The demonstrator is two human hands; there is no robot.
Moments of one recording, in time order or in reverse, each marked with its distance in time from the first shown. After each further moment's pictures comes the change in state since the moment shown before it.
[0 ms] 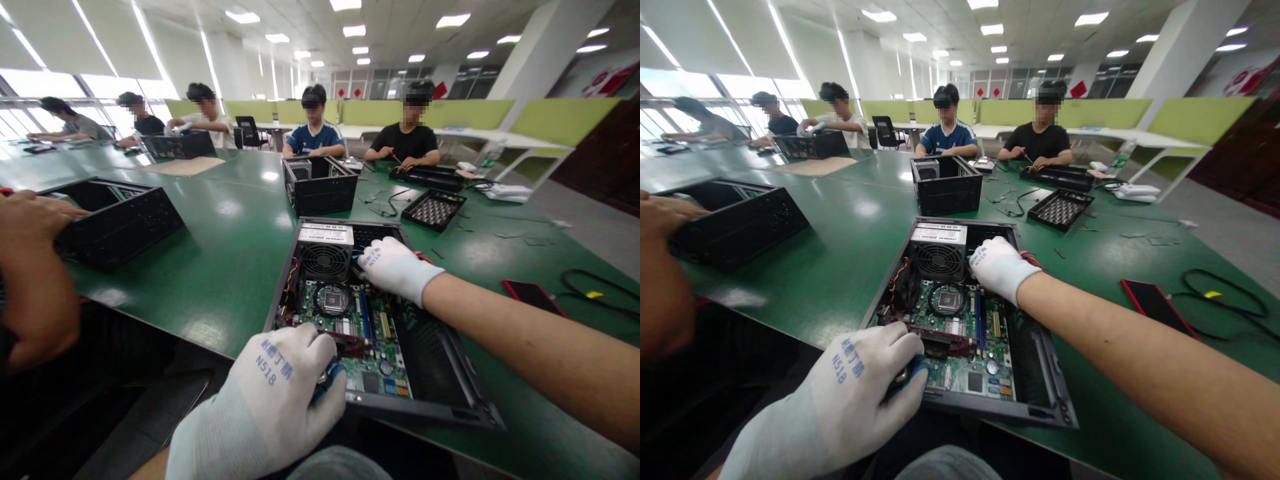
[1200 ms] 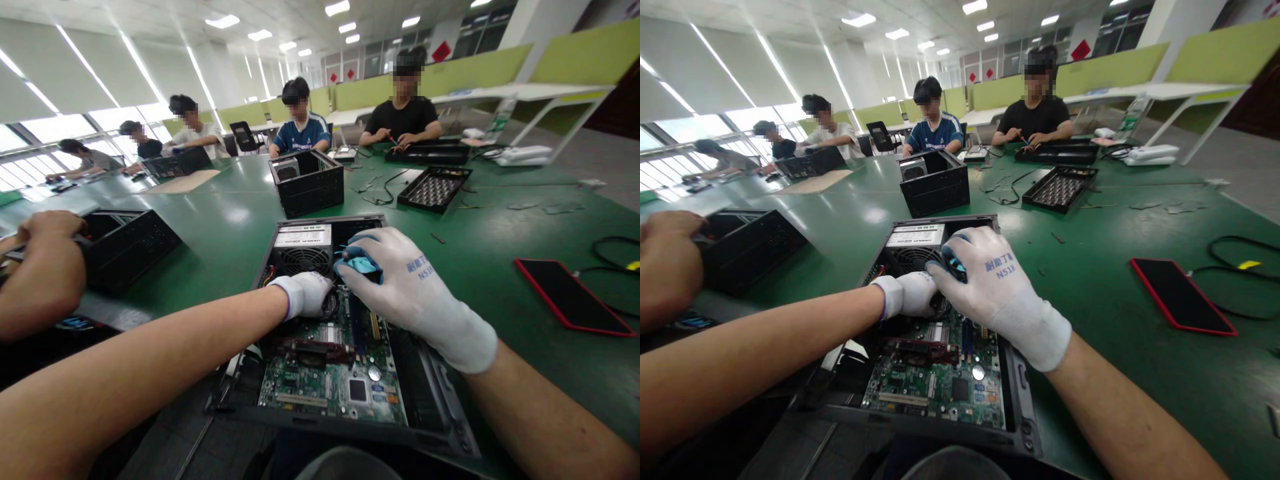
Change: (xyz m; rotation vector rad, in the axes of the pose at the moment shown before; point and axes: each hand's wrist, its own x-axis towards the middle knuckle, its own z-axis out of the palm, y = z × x) left_hand 0.183 -0.053 0.067 0.376 -0.606 0.064; right_hand -0.067 -0.002 0.010 0.810 0.853 0.153
